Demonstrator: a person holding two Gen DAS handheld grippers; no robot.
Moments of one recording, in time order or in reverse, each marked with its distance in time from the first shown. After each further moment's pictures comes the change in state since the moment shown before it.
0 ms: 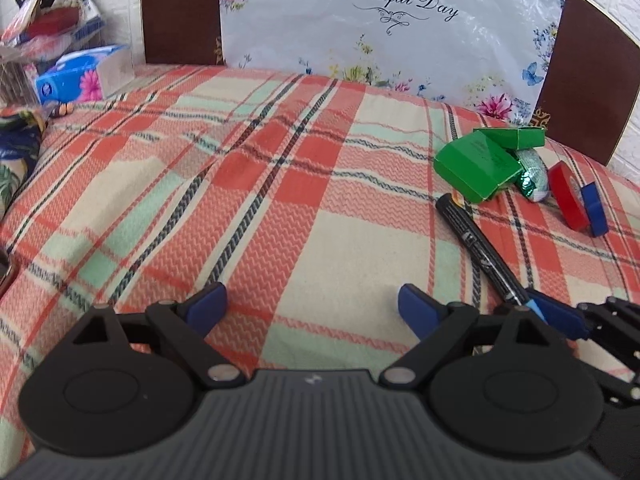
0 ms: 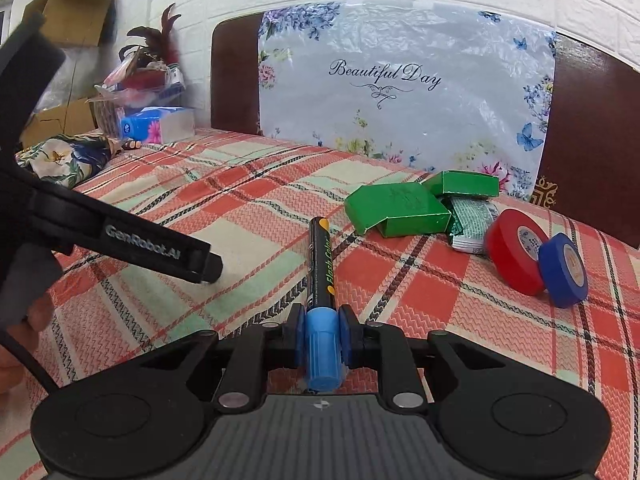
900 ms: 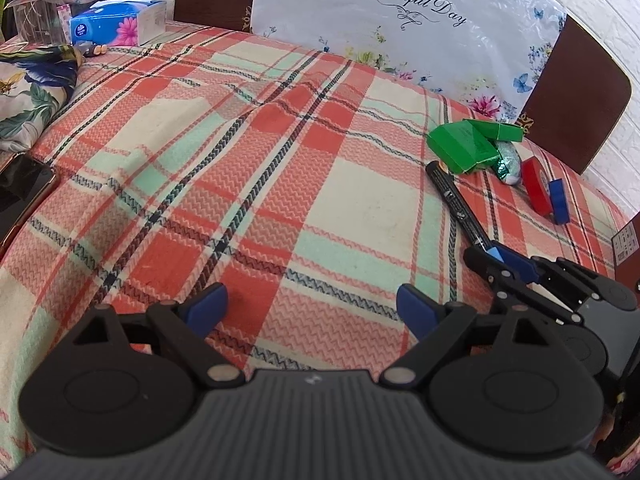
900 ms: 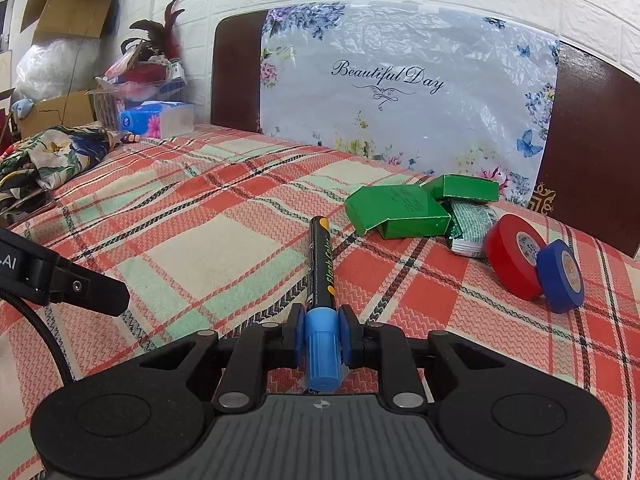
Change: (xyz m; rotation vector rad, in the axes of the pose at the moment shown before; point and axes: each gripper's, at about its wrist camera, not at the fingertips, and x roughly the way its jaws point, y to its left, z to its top) left arm -0.043 0.029 -0.028 -0.110 0.063 -0.068; right arm 0.000 0.006 0.000 -0.026 0.000 -0.024
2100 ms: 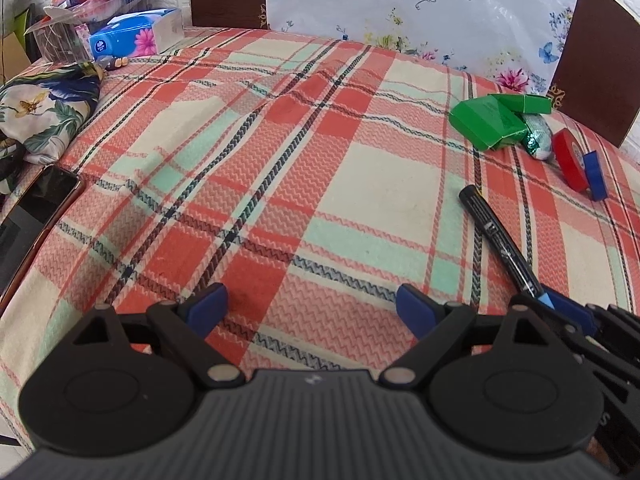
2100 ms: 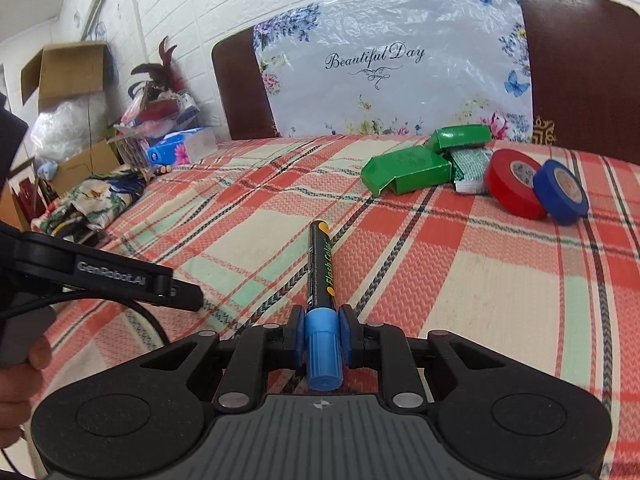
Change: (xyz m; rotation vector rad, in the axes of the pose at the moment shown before) left arm 0.003 -0.029 -0.007 0.057 0.024 0.179; right arm -0.042 -0.017 -0.025 0.240 0.022 0.168
